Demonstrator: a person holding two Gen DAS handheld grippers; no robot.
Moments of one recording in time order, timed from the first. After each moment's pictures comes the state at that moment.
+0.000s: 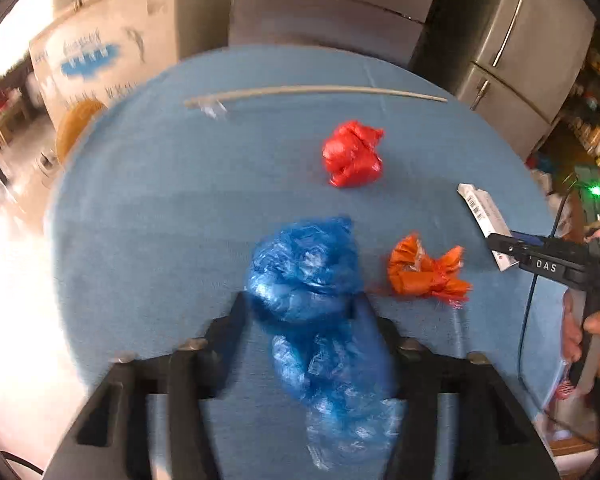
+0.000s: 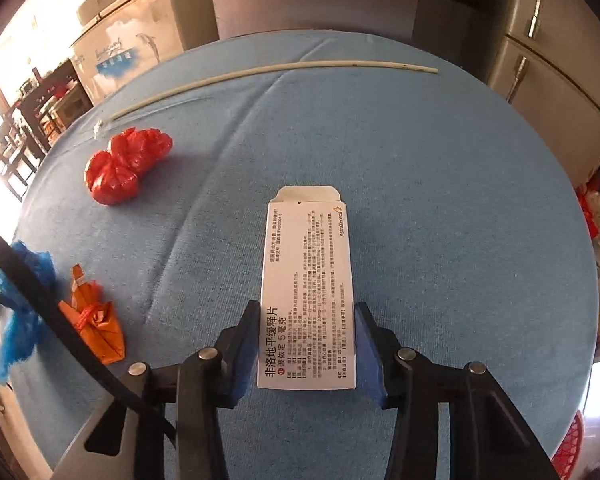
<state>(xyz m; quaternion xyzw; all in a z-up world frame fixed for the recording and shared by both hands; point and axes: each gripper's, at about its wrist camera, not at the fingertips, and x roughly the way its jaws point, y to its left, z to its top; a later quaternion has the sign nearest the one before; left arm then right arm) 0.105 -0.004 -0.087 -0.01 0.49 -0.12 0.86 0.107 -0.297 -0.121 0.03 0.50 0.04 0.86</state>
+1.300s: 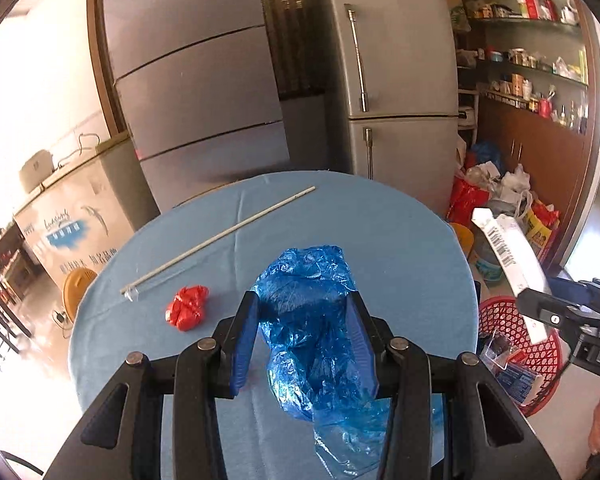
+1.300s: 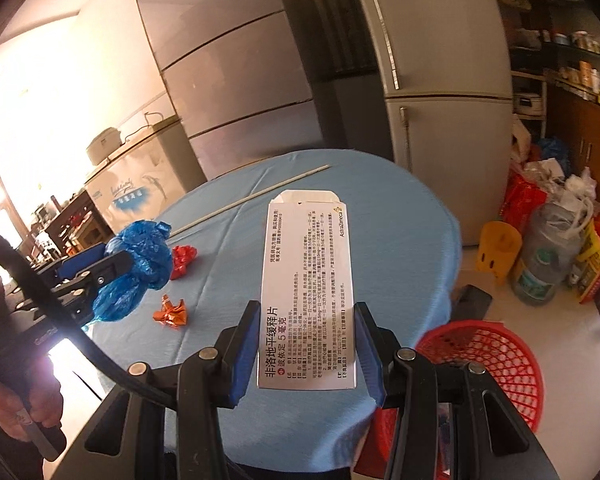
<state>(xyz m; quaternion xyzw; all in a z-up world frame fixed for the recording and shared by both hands) -0.029 -0.237 0.048 0.16 0.29 -0.18 0.93 -0.134 -0.449 0.008 0.16 0.31 0.00 0.94</state>
